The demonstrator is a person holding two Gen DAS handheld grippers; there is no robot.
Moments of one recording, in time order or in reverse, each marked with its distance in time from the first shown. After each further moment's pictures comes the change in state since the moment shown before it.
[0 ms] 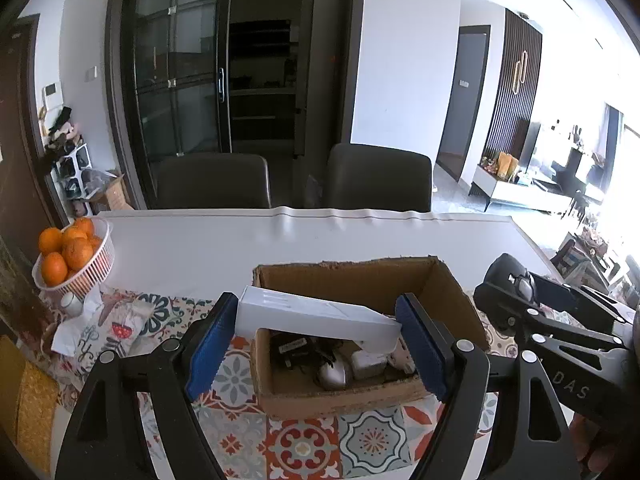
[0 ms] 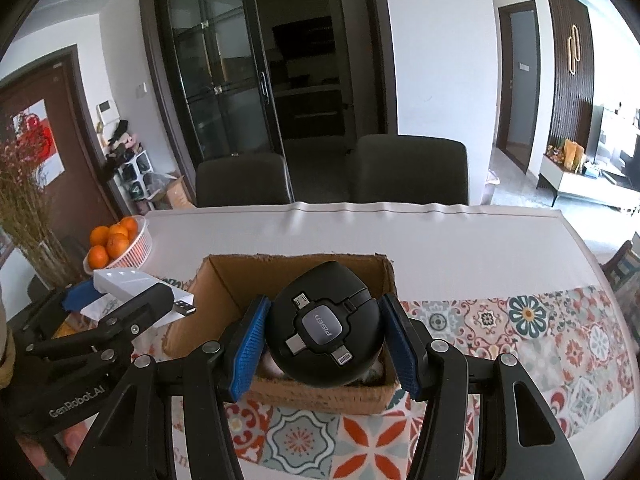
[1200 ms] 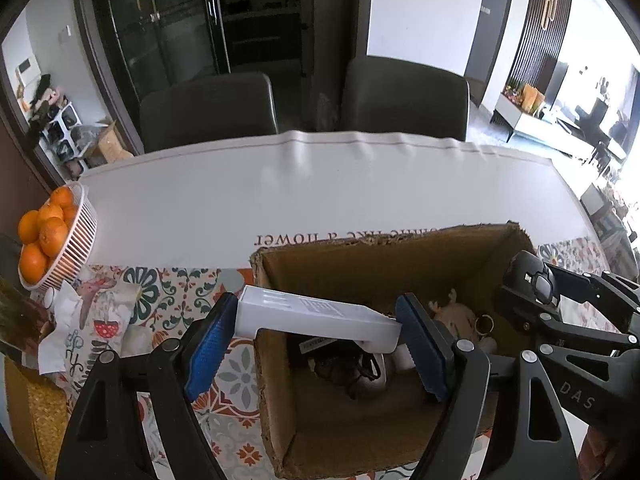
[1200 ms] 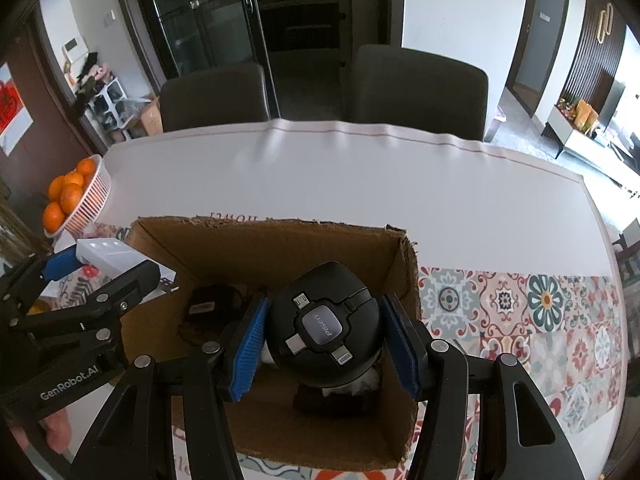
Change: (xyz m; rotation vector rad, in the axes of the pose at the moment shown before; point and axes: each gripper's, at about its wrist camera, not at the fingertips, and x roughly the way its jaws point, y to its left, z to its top) left arm 0.125 0.017 0.020 0.025 0.335 0.043; right arm 0.120 -0.009 0.027 -0.023 0.354 -0.052
